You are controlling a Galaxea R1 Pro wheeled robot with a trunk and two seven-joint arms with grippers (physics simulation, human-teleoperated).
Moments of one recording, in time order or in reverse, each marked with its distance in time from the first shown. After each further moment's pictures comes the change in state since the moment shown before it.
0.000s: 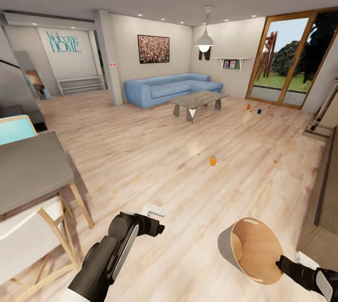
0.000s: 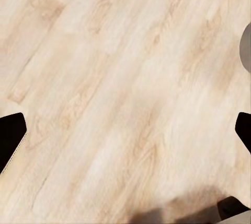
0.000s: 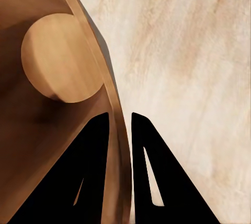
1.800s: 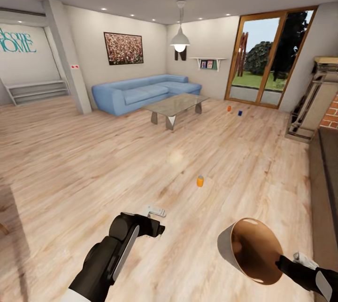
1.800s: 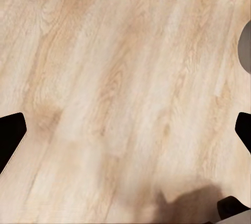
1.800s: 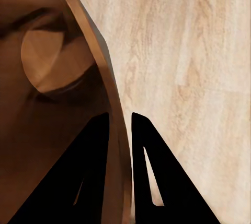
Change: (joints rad) left arm 0.000 -0.002 -0.003 0.012 0.001 -0.011 0.000; right arm 0.000 0.001 0.004 0.000 -0.001 0.003 0.000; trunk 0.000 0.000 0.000
